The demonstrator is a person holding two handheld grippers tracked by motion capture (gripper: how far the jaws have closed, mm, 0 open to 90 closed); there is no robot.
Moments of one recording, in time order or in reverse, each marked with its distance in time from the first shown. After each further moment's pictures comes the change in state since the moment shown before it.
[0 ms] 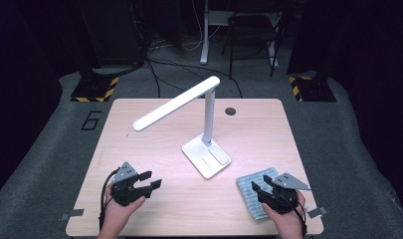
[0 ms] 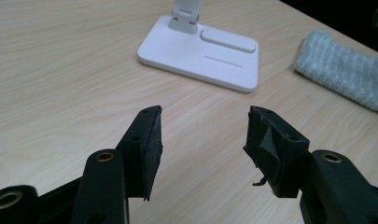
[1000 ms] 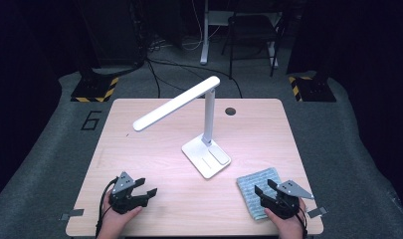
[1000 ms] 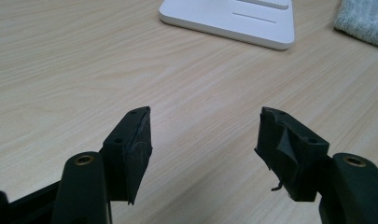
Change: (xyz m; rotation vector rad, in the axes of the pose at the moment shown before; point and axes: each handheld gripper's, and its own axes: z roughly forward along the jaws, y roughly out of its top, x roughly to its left) left arm 0.016 -0.044 0.006 0.036 0.066 0.053; right arm -0.018 -0.039 0.012 -0.065 -0.014 0.043
